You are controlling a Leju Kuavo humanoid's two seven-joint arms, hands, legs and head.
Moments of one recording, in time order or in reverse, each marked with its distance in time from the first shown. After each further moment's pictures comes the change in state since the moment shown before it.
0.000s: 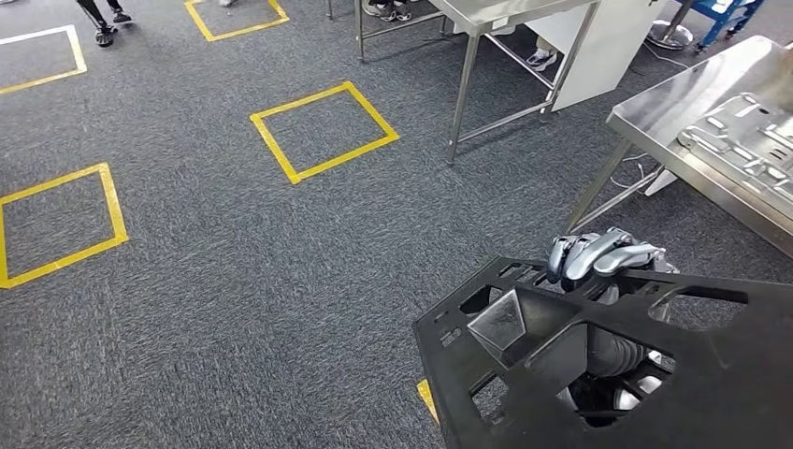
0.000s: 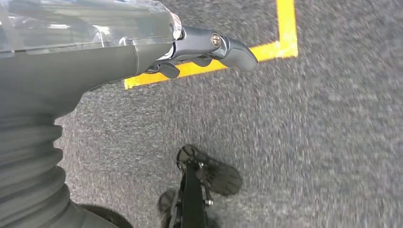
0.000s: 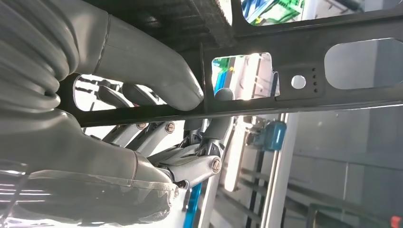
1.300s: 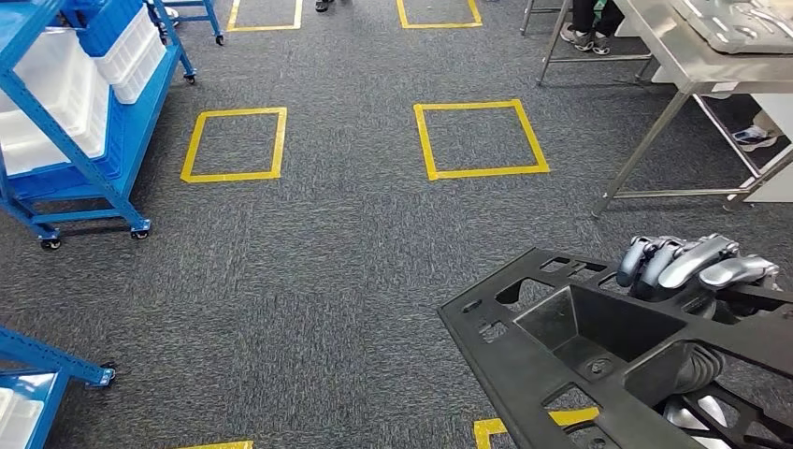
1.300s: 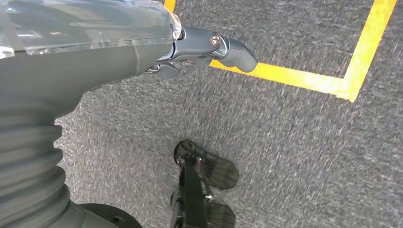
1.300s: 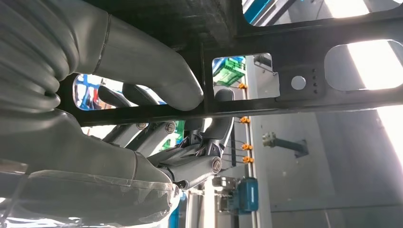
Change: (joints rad) left arm -0.001 -0.011 -0.055 0.000 -0.038 -0.024 -0.024; right arm 0.082 0.011 -0.163 -0.135 -0.042 0.033 0.000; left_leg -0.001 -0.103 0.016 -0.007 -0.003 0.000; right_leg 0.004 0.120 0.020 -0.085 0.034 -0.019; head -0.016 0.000
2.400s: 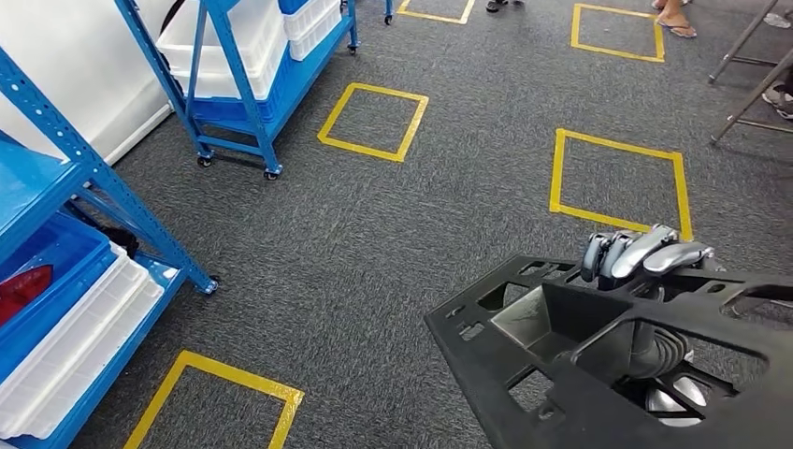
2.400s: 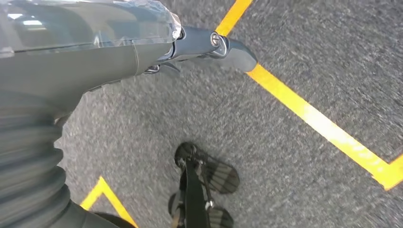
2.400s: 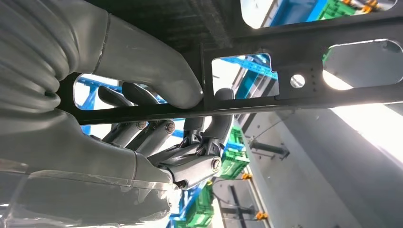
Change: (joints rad) left arm 0.010 0.013 0.032 0.000 -0.007 0.009 -0.017; right arm -0.012 -0.093 0.075 0.049 -0.060 -0.027 0.000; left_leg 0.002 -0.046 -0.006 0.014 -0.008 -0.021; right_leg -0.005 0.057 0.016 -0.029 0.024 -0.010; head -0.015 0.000
